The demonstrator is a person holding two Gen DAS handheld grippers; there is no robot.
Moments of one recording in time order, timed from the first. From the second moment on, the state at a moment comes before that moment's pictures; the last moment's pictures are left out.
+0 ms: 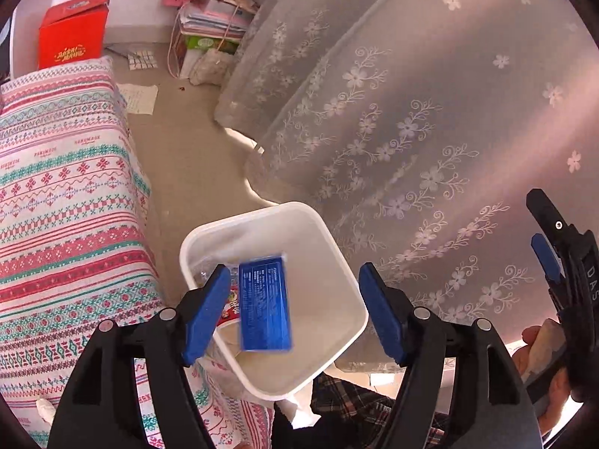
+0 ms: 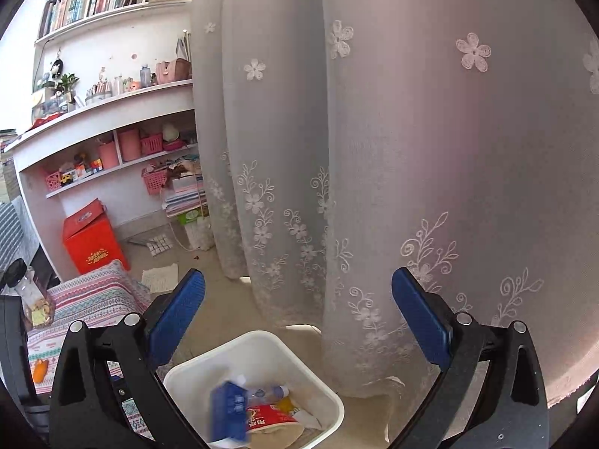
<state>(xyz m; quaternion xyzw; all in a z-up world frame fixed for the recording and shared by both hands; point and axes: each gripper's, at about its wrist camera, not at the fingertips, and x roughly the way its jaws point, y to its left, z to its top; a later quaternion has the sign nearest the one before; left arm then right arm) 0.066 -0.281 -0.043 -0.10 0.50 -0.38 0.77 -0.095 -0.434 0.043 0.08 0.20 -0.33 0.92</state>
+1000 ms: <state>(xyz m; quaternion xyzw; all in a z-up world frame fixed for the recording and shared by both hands) 0.051 -0.100 -0.130 0.00 0.67 -0.15 0.73 -0.005 -0.291 0.015 -0.03 0.32 -0.16 0.93</state>
